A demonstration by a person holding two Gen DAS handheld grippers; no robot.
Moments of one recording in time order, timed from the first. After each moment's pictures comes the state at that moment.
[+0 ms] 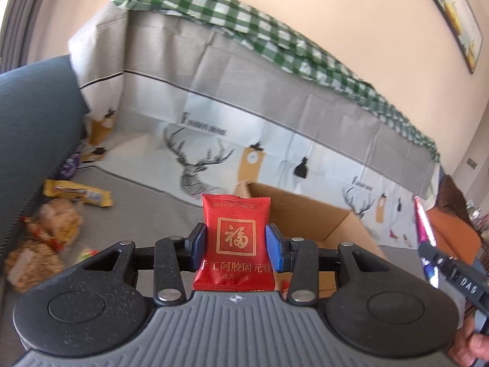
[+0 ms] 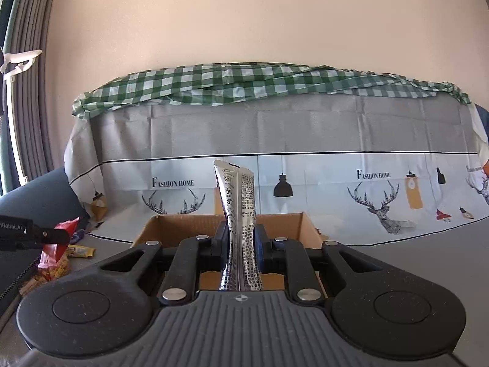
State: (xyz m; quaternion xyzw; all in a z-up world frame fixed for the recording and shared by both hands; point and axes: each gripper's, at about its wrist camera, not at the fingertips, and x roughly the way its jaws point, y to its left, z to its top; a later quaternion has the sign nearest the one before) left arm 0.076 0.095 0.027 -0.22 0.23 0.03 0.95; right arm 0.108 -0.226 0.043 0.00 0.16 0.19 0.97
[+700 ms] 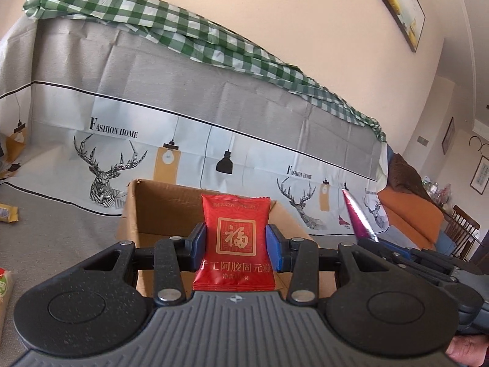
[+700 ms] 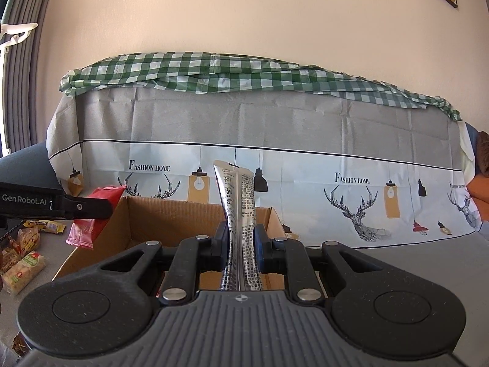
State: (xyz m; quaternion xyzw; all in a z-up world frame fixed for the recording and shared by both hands) left arm 0.113 0.007 0.024 -0.18 0.20 -0.08 0.96; right arm 0.114 -0.239 0.035 -0.06 0.17 0.16 0.97
